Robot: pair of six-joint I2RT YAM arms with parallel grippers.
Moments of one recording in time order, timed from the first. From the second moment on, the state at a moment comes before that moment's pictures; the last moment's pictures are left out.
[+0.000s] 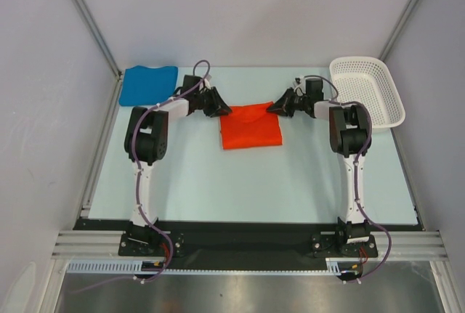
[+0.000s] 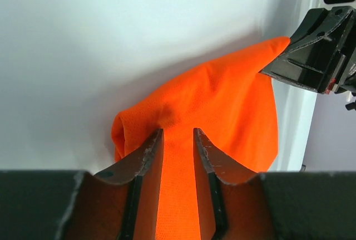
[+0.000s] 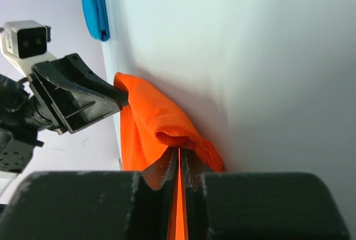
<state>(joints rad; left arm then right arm) -0.23 2.30 1.63 -0.10 0.59 -0.64 0.11 2.46 1.68 0.12 -0.91 0.82</state>
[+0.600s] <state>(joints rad) -0.27 2.30 1.62 0.07 0.60 -0.80 0.19 2.46 1.68 0.32 -0.92 1.02</state>
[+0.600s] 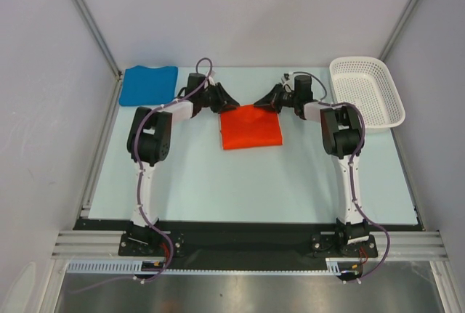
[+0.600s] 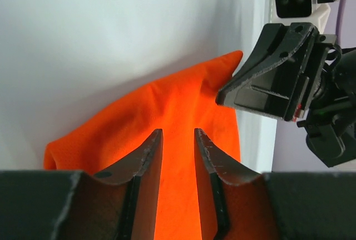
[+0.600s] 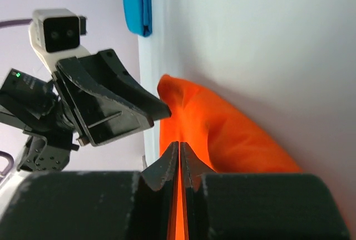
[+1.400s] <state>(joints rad) -0.17 1.94 1.53 -0.26 0.56 -0.54 0.10 2.32 1.88 -0.43 -0.67 0.53</state>
